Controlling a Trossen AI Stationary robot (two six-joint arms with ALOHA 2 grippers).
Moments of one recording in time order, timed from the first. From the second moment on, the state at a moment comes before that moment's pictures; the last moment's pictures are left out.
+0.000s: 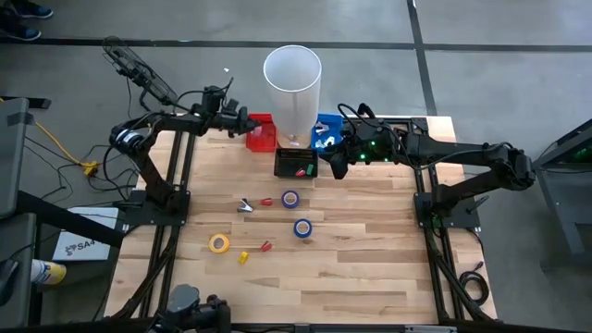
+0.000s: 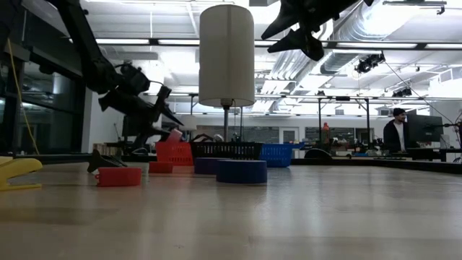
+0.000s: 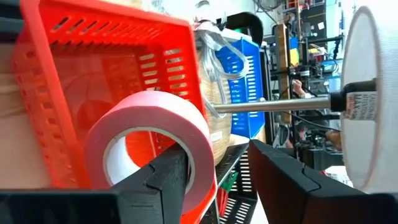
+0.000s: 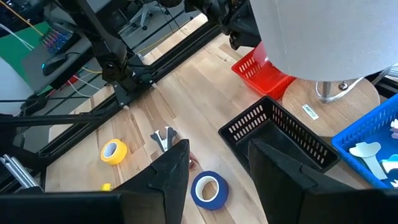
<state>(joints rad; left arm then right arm) 1.08 1.69 0.76 0.37 0.81 -0.85 -0.24 1.27 1.05 -0.25 0.02 0.52</state>
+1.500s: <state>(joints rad) 0.95 1.50 1.19 -0.73 0.36 -0.21 -0.24 1.10 1.05 -0.39 0.24 0.52</state>
